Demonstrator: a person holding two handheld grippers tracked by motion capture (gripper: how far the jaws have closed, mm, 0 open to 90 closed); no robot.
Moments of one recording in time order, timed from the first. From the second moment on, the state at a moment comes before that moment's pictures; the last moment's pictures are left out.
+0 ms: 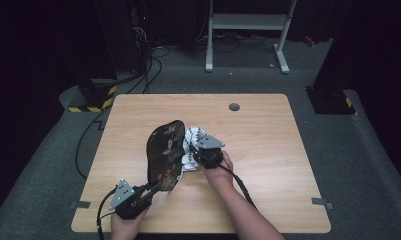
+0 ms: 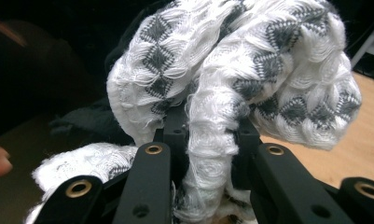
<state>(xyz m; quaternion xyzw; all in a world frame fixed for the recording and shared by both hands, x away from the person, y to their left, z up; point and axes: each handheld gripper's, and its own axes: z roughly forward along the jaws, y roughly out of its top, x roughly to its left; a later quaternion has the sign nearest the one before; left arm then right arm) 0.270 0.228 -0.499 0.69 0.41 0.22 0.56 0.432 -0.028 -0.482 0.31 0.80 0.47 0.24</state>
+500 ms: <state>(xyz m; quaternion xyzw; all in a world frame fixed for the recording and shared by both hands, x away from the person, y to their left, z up) 0.271 0.230 -0.492 0.70 0.42 0.21 0.54 0.417 -0.026 -0.516 0.30 0.84 0.41 0.20</state>
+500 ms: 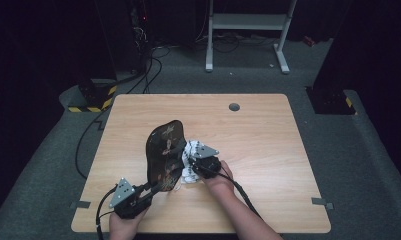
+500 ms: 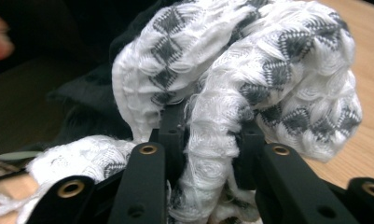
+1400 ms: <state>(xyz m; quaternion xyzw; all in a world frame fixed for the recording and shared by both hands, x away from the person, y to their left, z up) 0.289 0.215 -0.434 0.66 0.45 0.27 0.54 0.335 0.012 -0.507 0.15 0.85 0.47 0.19</state>
